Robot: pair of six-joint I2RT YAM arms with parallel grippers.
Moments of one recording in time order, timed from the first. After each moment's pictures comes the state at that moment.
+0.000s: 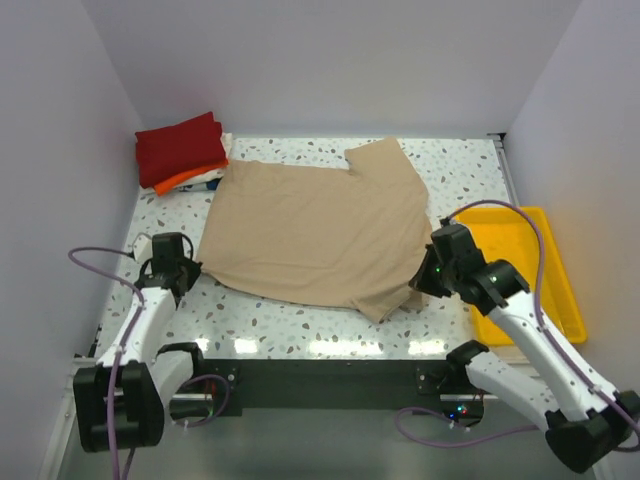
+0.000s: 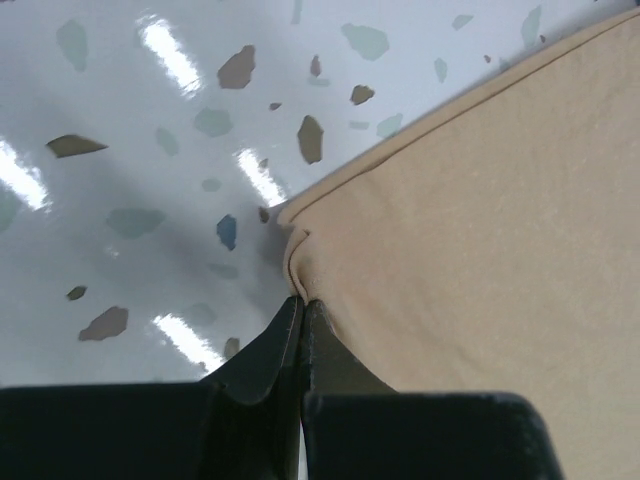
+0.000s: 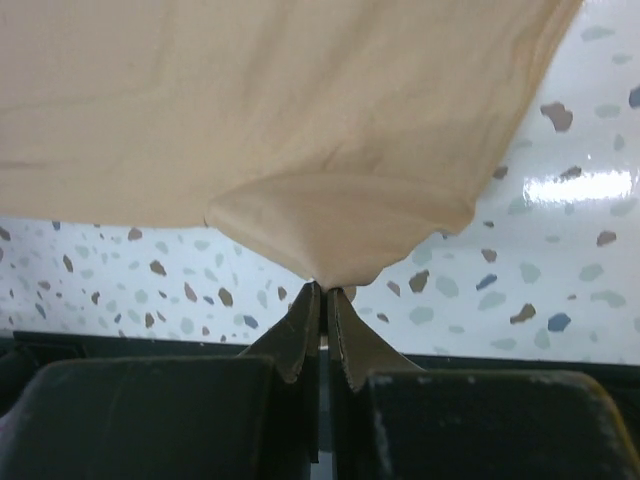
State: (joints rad) left arm 0.10 0.91 0.43 -0.40 -0.23 -0.94; right arm 0.49 0.79 0.85 -1.01 0.08 0.77
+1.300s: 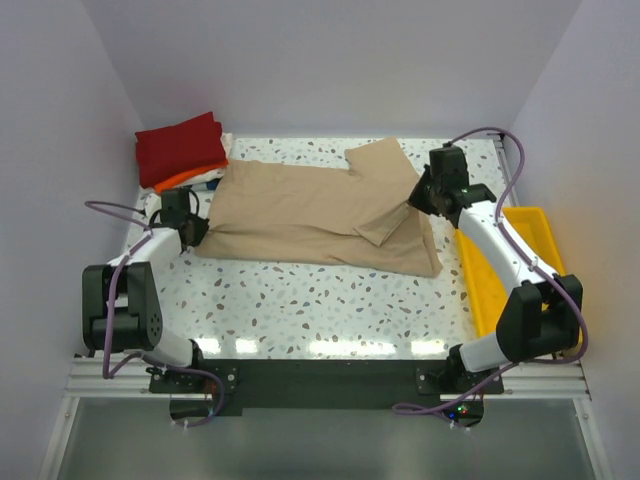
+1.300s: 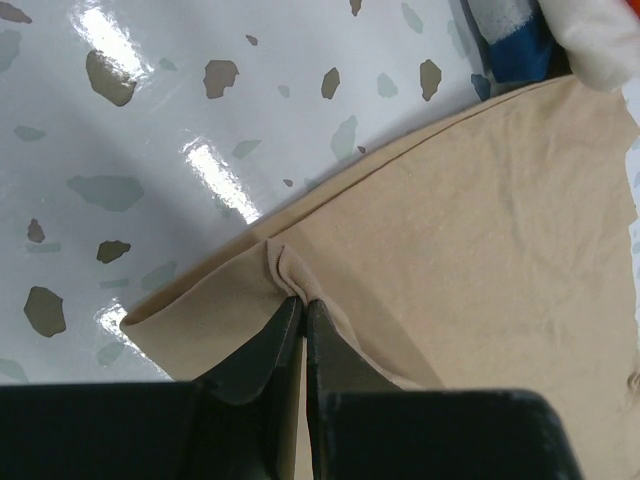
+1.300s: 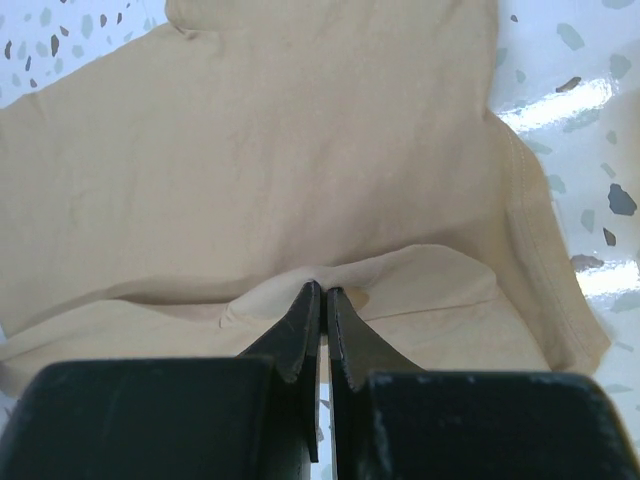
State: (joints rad) left arm 0.08 1.50 0.81 -0.18 -0.17 -0.99; right arm 0.22 1.45 1.21 -0.53 0.11 0.67
